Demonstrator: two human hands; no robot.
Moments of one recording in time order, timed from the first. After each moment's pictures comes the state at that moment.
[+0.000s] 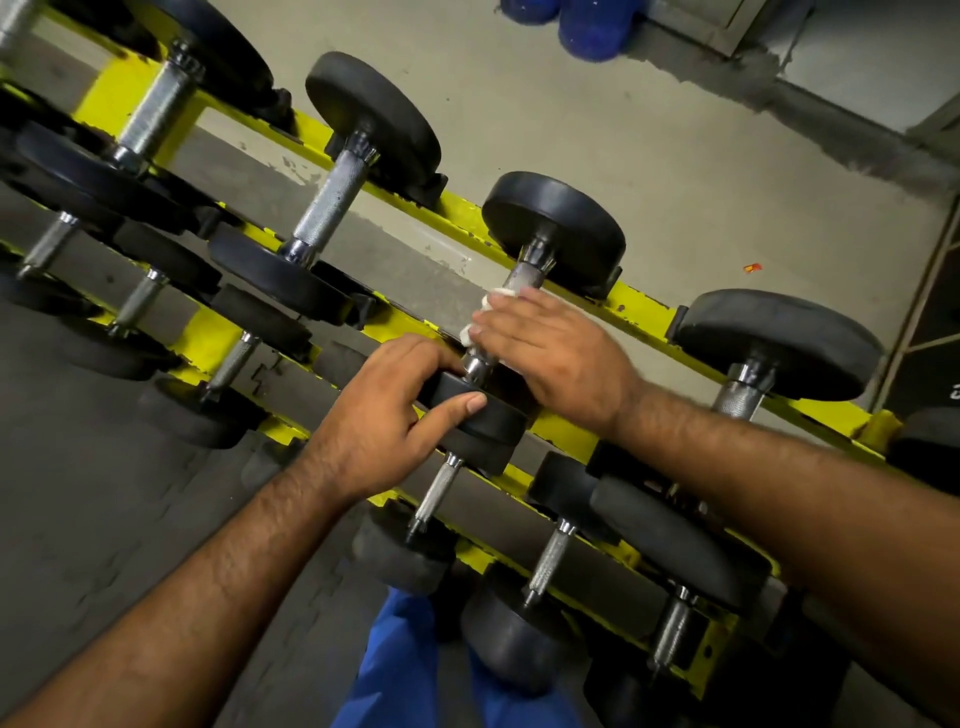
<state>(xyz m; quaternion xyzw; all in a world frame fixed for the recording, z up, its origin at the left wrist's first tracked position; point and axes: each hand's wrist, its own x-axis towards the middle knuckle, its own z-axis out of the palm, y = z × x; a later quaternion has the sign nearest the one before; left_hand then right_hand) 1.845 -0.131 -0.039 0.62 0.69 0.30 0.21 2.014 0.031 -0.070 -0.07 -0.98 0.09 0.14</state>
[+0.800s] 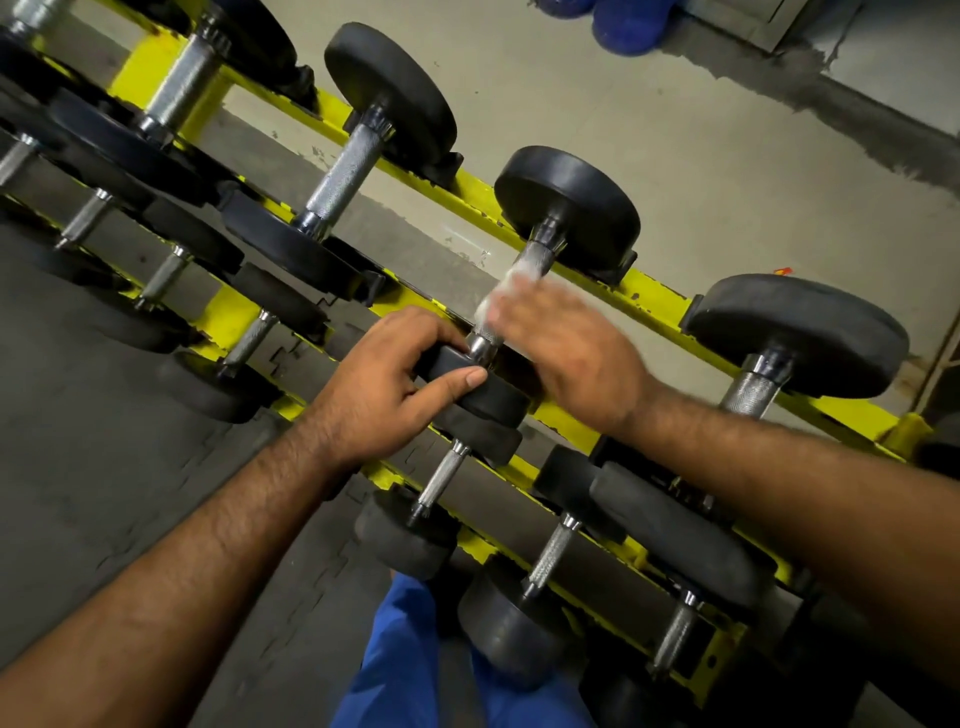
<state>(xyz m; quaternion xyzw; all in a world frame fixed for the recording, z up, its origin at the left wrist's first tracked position) 1.849 -0.131 -0.039 0.61 0.69 0.33 0.21 2.026 0.025 -0.076 -0.07 -0.98 0.11 0.16</state>
